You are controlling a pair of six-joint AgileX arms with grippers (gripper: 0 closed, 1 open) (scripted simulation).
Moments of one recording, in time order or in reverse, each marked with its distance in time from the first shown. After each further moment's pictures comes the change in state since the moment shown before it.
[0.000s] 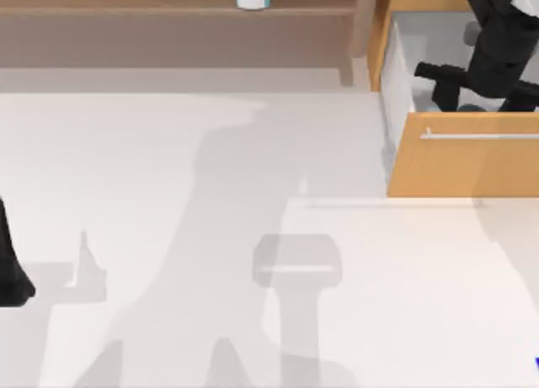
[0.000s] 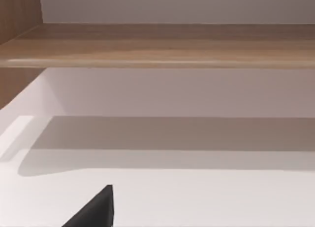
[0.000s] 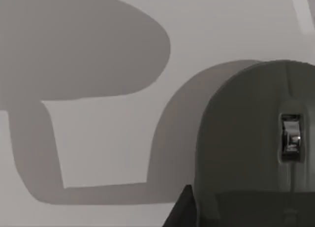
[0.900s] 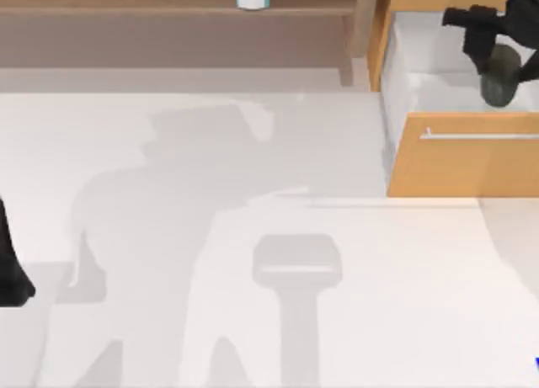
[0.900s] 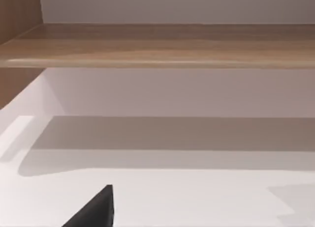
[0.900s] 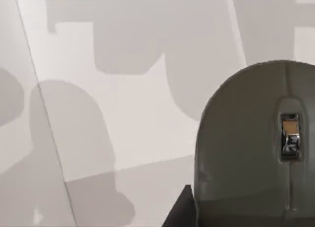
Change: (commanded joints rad) left arm 0.000 0.000 0.000 0.000 0.000 0.000; right arm 0.007 -0.322 -0.153 0.030 0.007 -0.133
